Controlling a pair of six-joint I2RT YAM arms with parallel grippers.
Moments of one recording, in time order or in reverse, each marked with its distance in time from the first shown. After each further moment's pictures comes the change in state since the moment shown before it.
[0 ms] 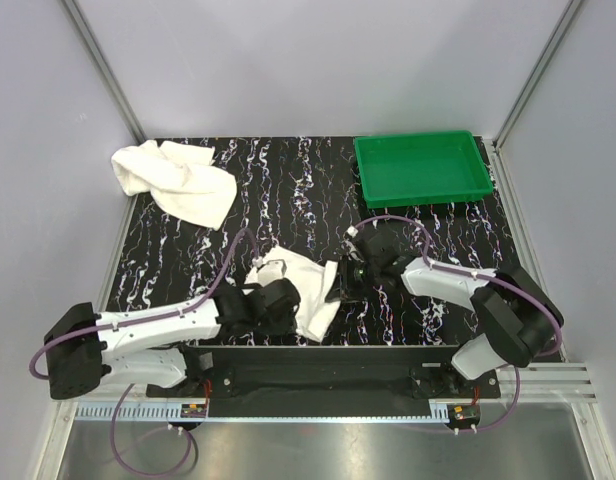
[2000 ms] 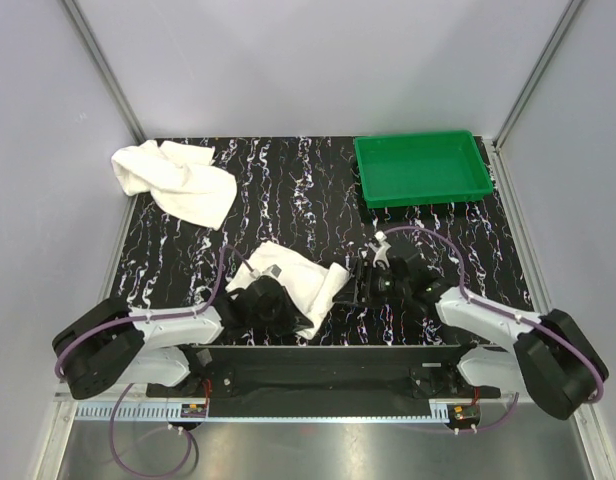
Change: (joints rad) left arm 0.163 0.097 -0.301 0.705 0.330 -0.190; right arm -0.101 -0.352 -0.268 0.146 -0.080 0.030
